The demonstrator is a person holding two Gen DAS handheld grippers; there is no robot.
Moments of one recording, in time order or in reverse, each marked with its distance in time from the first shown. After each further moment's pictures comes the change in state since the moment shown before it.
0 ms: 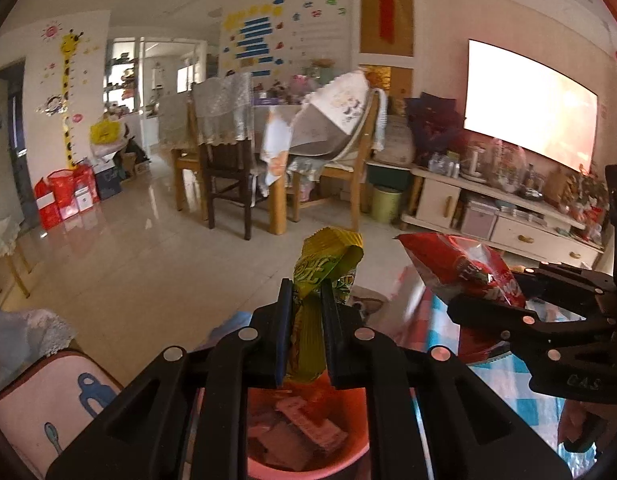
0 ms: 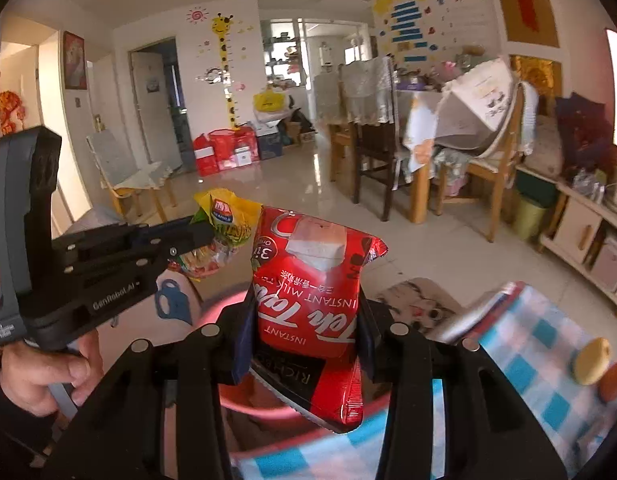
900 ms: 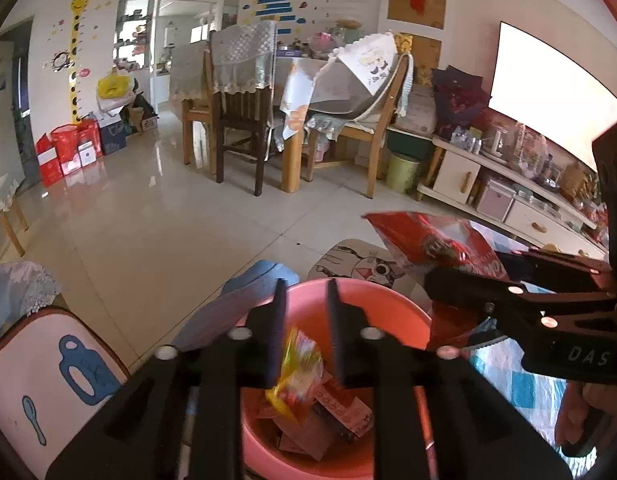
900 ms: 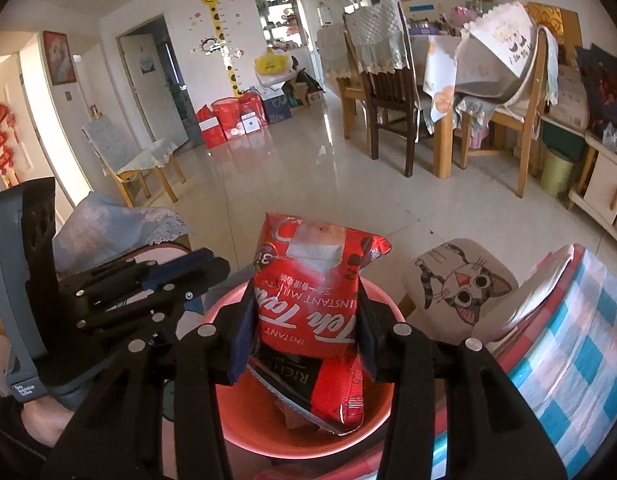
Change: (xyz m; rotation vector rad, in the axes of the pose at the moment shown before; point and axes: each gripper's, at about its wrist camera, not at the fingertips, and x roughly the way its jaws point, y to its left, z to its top) left arm 0.067 0.048 -0.055 -0.077 0.129 0.010; right arm 0.095 0.002 -0.014 0.099 0.138 0.049
